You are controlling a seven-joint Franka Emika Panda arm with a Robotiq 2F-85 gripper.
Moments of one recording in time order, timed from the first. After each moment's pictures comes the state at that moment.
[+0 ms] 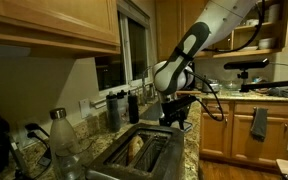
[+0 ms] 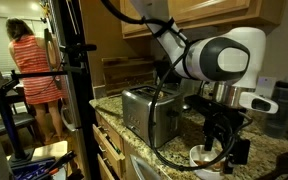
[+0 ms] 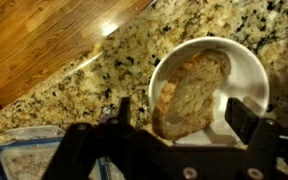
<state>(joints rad) -0.15 0.39 -0.16 -2.02 -0.05 2.27 0.16</state>
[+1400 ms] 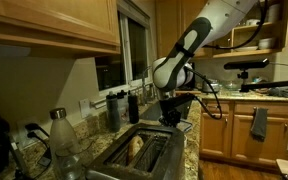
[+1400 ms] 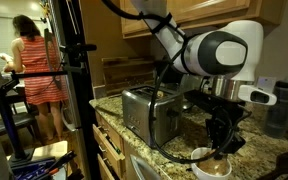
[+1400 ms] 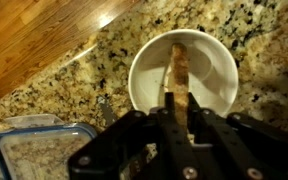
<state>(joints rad) -0.14 0.36 -0.16 -2.02 -0.05 2.29 0.16</state>
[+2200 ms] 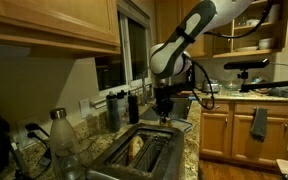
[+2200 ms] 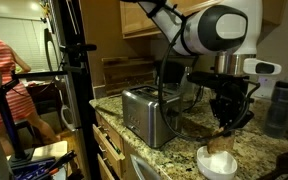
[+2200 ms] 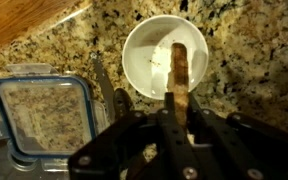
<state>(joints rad) -0.14 0.29 -0.14 -1.99 -0.05 2.29 0.09</state>
